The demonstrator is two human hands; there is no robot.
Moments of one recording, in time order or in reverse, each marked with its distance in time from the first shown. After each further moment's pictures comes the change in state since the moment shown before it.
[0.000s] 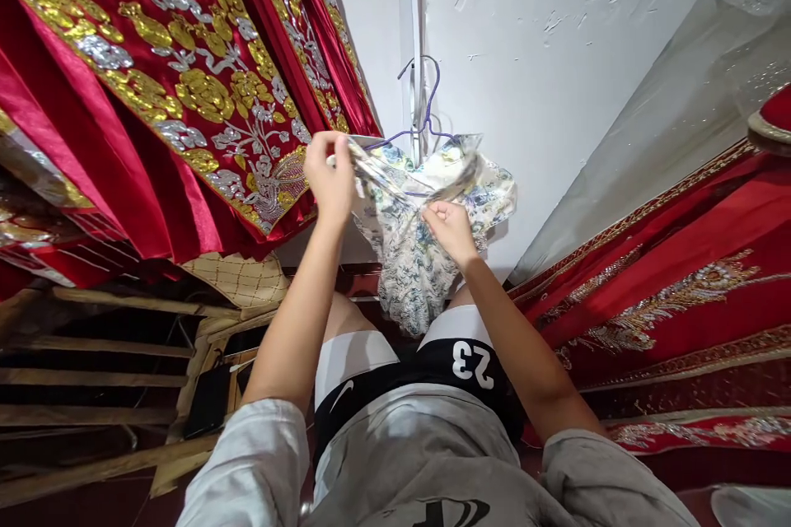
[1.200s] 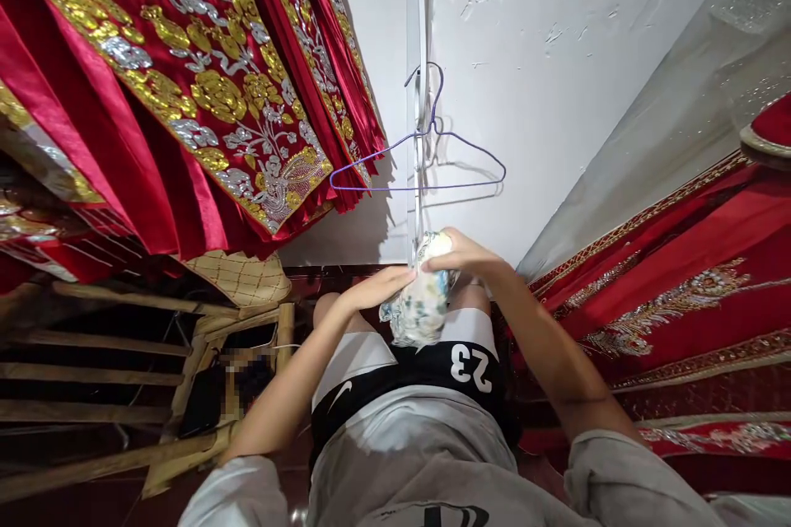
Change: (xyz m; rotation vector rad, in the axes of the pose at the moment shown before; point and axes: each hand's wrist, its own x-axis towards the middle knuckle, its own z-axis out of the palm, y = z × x) left_hand -0.153 0.014 -0.052 -0.192 -1.261 -0.387; right_hand -0.026 -0.027 -0.034 -0.070 -0.659 0.208
